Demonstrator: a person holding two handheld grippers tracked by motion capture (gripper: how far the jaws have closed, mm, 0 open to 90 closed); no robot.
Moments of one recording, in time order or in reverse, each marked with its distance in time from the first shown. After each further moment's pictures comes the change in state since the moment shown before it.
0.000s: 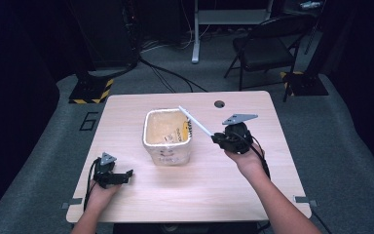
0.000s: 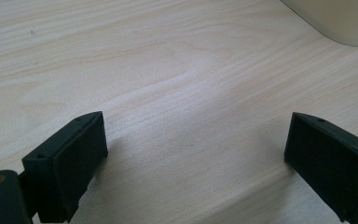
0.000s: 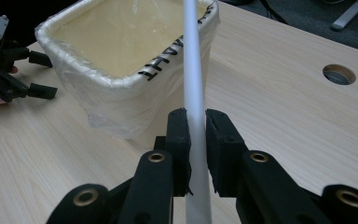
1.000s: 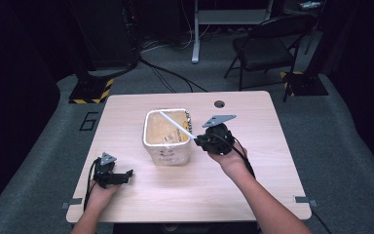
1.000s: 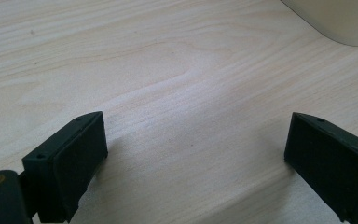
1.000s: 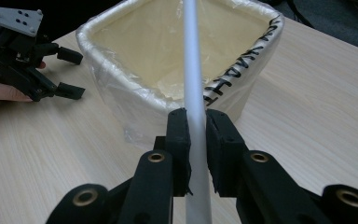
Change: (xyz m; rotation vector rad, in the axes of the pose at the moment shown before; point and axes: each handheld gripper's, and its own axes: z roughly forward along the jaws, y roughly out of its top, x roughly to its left) left arm 0.000 0.000 0.000 -0.001 -0.001 -0.001; right arm 0.035 0.016 0.029 0.022 0.069 -0.074
